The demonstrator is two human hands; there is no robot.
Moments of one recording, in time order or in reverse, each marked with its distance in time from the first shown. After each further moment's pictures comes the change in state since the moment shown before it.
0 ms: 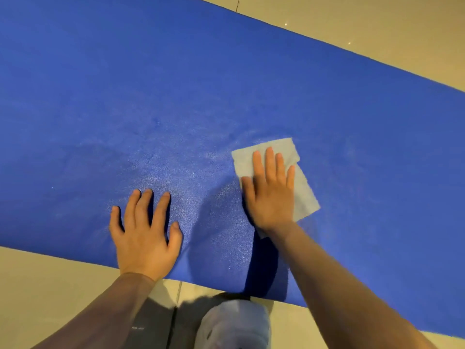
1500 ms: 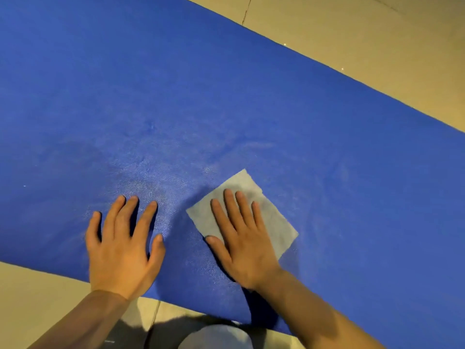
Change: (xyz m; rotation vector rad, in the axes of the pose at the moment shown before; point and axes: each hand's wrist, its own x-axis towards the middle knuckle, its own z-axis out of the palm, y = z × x) left_hand 0.001 0.000 -0.005 -0.016 -0.051 0.003; right_hand -0.045 -0.006 -0.002 -0.054 -0.210 -0.437
